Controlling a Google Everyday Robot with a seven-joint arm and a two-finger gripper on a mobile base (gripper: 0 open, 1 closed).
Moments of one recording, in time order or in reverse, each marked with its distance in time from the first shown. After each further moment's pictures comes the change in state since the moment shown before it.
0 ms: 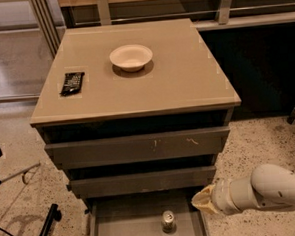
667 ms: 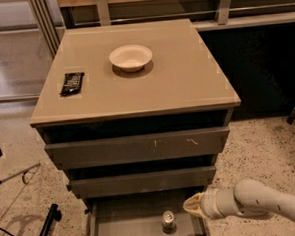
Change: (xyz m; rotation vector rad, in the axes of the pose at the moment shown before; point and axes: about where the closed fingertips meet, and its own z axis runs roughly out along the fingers) arm 0.057 -0.026 0.097 0.020 -0.052 -0.053
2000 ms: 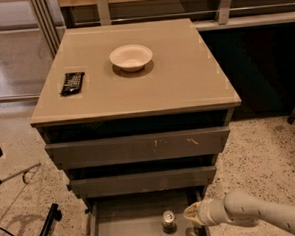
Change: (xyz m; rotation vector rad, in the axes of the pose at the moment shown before) arm 0.091 -0.018 0.090 0.010 0.049 0.010
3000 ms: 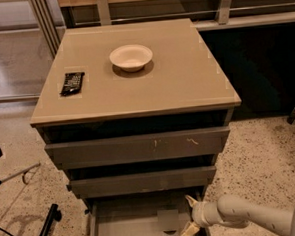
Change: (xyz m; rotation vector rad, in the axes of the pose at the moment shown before) arm 0.027 -0.006 0.053 -0.010 -0.025 -0.020
